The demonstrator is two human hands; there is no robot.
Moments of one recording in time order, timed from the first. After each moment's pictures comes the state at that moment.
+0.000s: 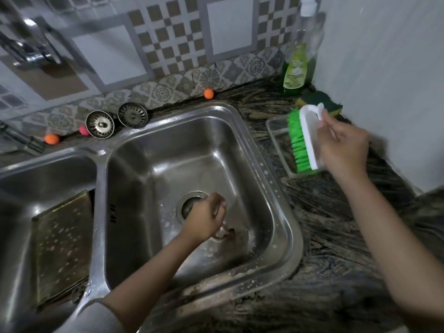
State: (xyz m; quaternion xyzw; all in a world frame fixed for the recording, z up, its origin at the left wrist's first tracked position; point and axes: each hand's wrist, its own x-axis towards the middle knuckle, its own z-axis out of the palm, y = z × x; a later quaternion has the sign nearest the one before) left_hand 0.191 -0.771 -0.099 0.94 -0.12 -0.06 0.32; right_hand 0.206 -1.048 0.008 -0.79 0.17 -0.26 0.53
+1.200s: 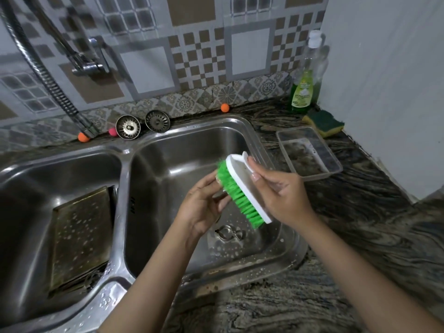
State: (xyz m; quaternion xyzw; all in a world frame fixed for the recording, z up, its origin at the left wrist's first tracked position) left_hand 0.163 -0.764 -0.002 0.44 0.07 -0.21 0.87; right_hand 0.136 -0.935 0.007 -0.78 -0.14 -0.17 0.59
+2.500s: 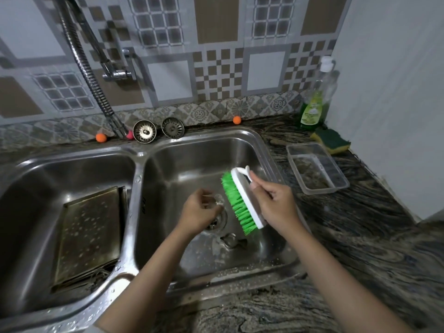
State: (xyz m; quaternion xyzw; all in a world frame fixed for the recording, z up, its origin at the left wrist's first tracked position) left_hand 0.172 -0.717 -0.039 0.83 0.07 -0.06 0.56; right_hand 0.145 -0.905 -0.007 -0.77 -0.04 -0.11 0.62
